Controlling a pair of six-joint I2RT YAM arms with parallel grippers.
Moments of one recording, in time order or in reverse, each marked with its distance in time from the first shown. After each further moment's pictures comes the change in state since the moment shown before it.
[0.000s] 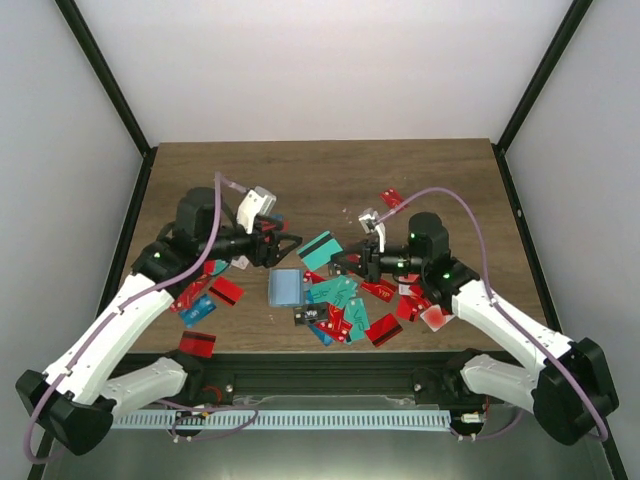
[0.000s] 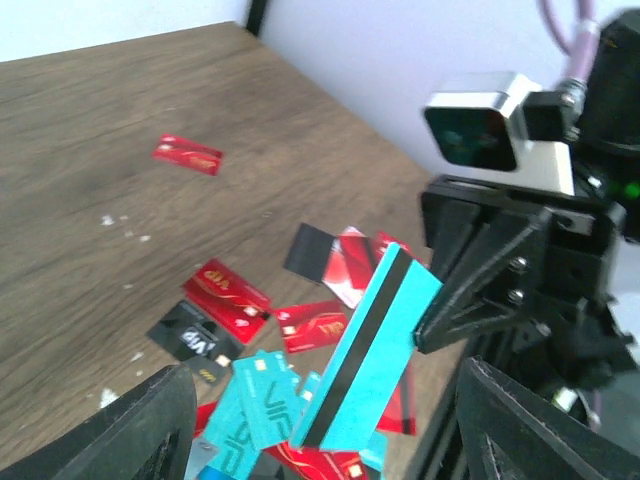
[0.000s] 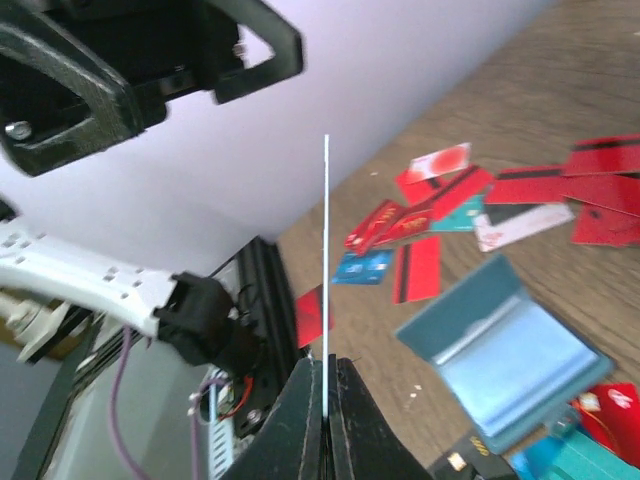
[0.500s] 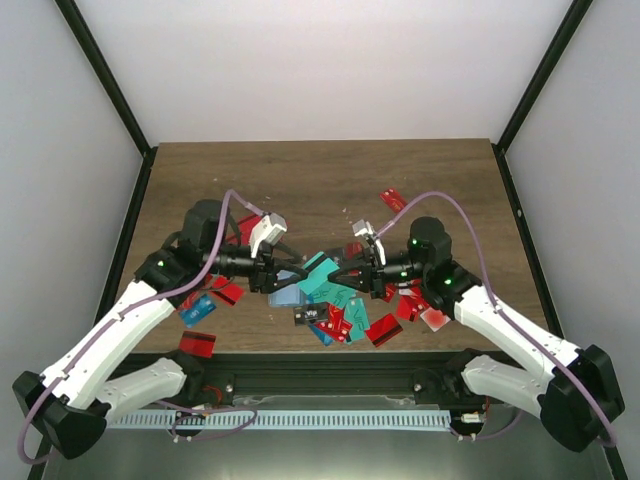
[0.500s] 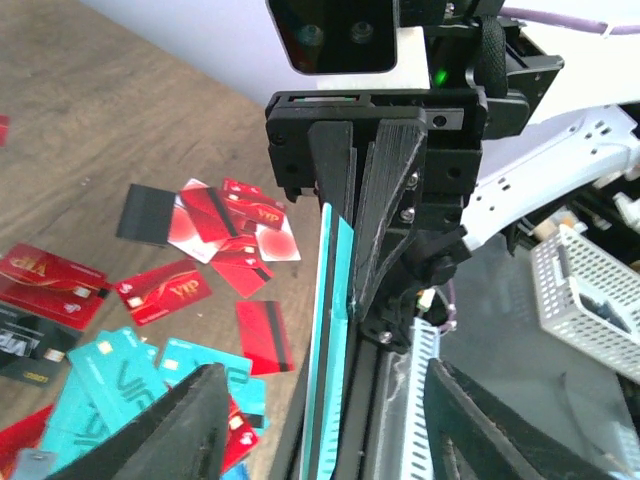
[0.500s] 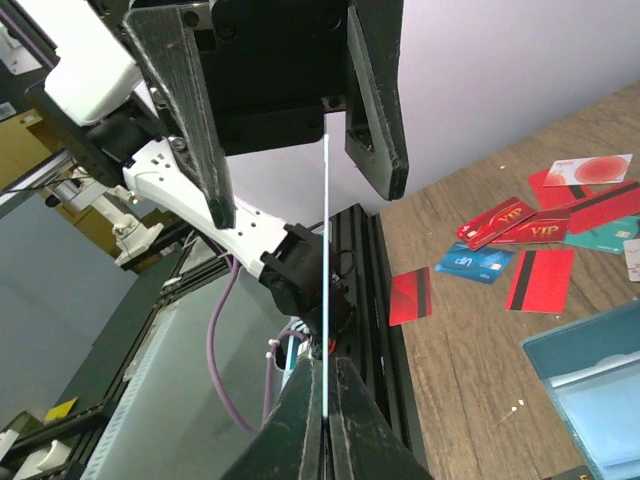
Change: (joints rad) left arm -0.051 -0.049 -0.056 -0.048 0.340 0.106; right arm 0.056 -0.042 -0.010 0.067 -0.252 -0.066
